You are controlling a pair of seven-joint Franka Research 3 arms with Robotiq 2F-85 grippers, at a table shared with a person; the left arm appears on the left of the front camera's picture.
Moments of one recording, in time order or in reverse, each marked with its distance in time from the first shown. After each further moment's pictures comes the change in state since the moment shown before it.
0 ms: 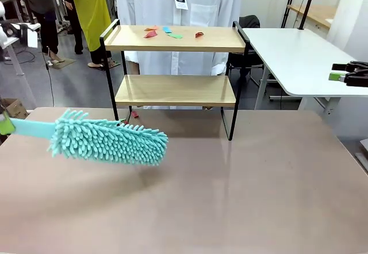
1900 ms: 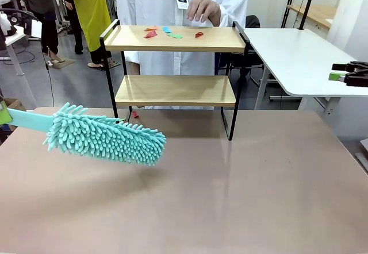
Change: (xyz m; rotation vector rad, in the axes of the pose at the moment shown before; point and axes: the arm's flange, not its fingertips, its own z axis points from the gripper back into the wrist) left arm 0.011 -0.004 0.011 0.030 0.047 -0.007; right arm 0.000 0.000 0.000 0.000 0.000 0.000
